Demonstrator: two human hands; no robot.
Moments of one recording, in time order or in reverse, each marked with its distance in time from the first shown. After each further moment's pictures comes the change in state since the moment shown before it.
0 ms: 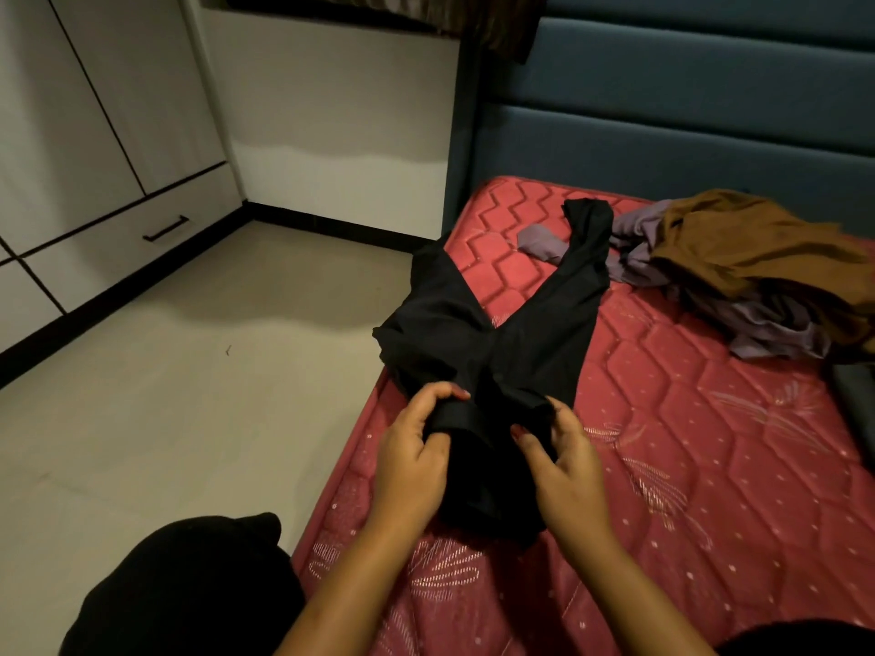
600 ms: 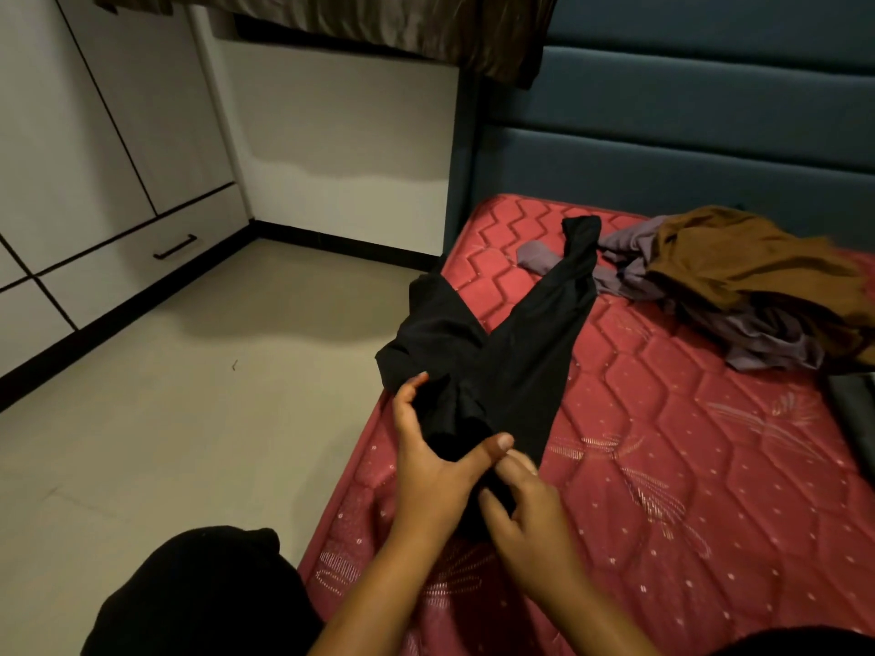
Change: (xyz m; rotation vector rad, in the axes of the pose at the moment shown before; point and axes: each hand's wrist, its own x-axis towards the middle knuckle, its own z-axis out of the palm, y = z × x) left_hand -0.013 0.014 0.014 -0.142 0.082 -0.084; right_hand -0.032 -0.005 0.016 -0.276 -0.213 -0.196
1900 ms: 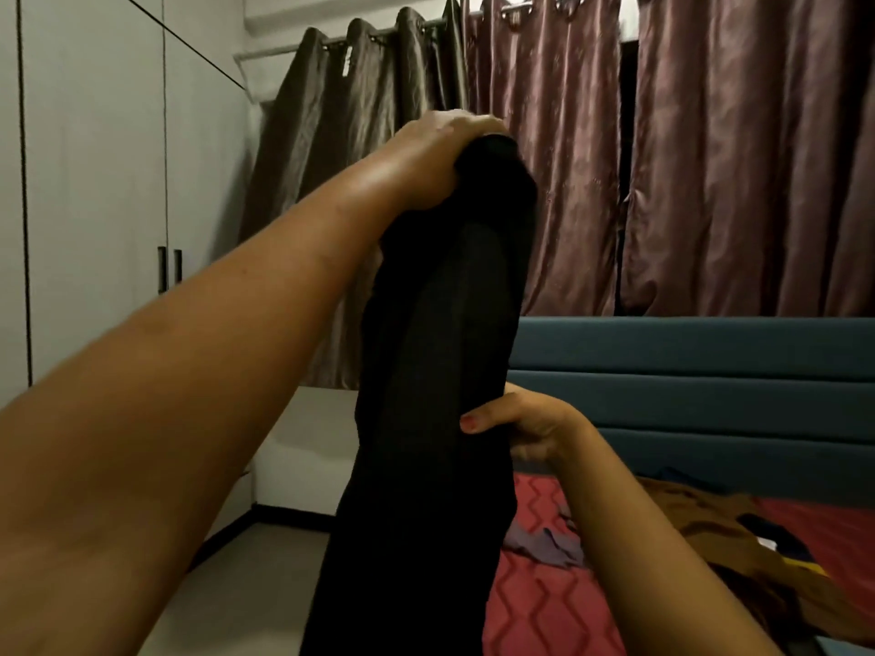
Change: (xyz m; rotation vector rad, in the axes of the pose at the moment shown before) left_hand 0.050 0.581 0.029 1.178 -0.043 1.339; right_hand 0.165 -0.314 -0.224 0.596 -0.681 0.010
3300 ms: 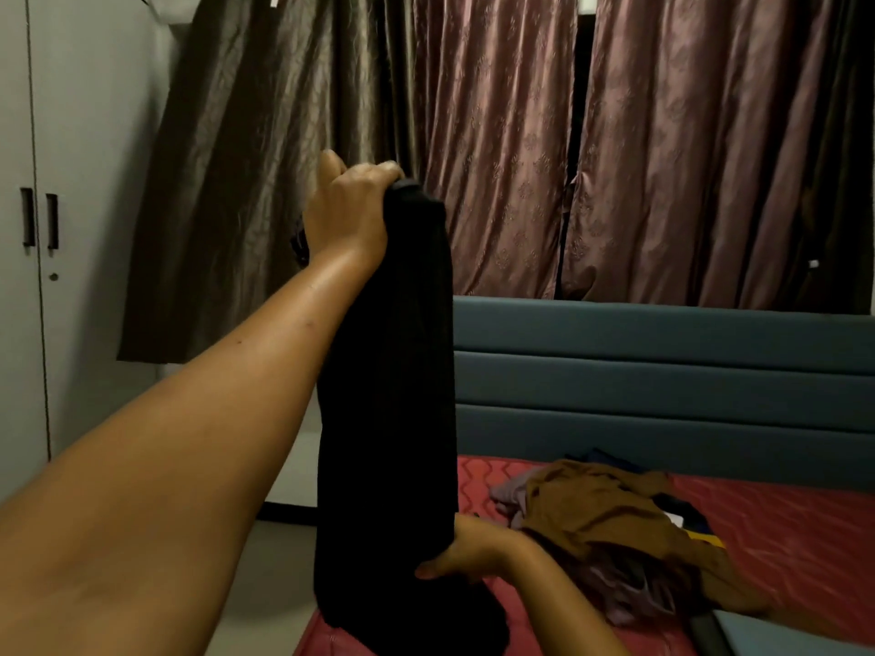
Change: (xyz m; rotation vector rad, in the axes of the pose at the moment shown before) left_hand -0.001 -0.012 0.146 0.005 0.292 -0.478; right_hand -0.010 0.162 -0.106 -0.588 0.155 0.460
